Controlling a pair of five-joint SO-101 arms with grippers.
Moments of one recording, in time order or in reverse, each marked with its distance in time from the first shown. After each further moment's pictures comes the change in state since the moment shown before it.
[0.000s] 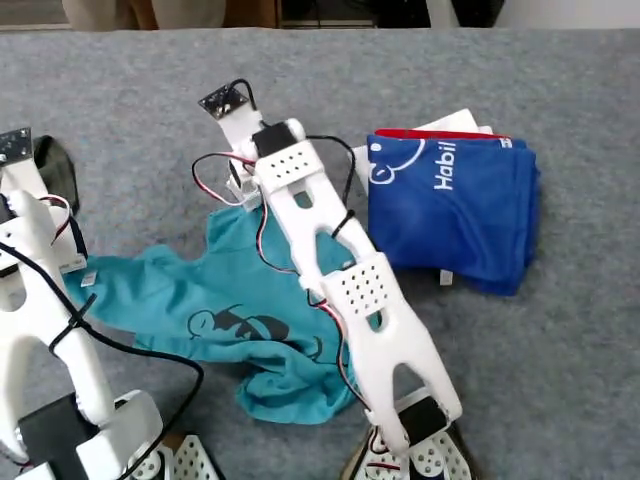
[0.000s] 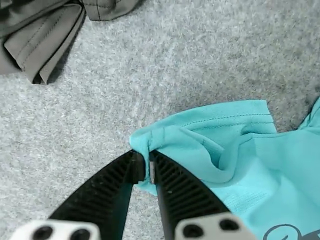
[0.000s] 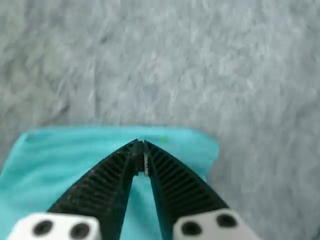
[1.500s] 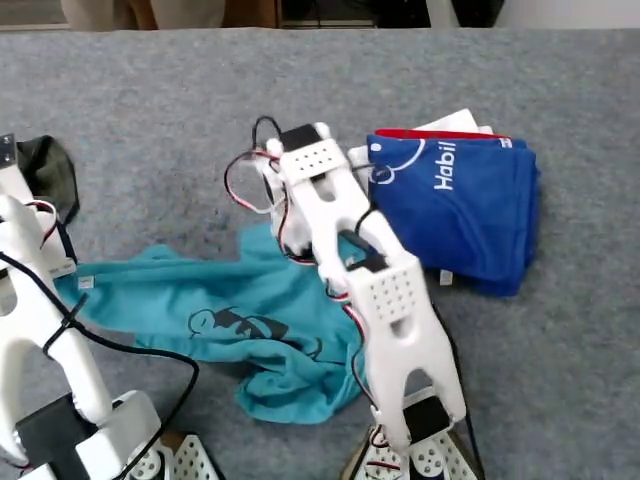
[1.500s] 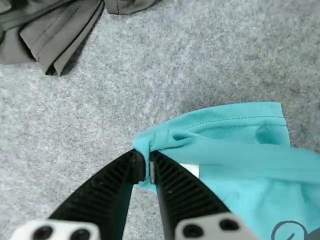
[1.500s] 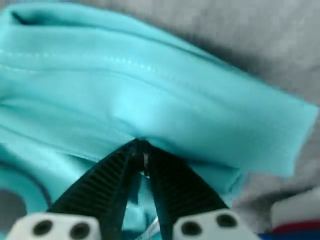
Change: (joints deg) left arm -3.3 0.0 0.2 0.0 -0.4; right arm 4.5 -17.5 33.8 19.8 8.9
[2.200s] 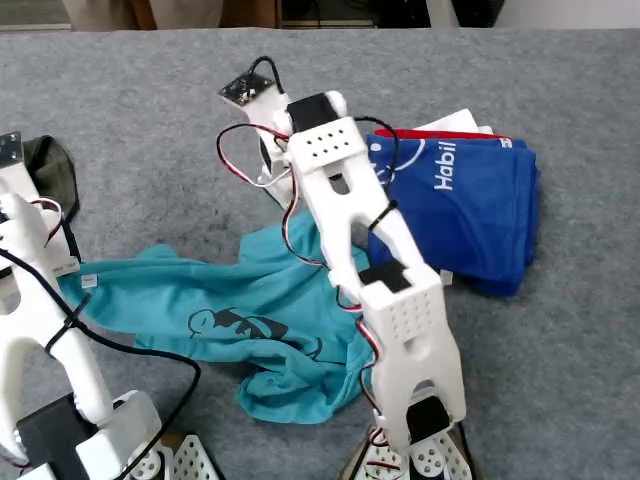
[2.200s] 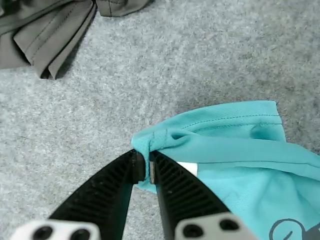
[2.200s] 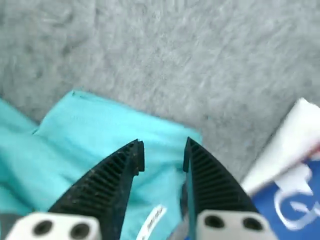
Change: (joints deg) left arm 1.2 0.0 0.0 0.0 0.0; right arm 0.0 -7.6 -9.9 -9.6 0.7
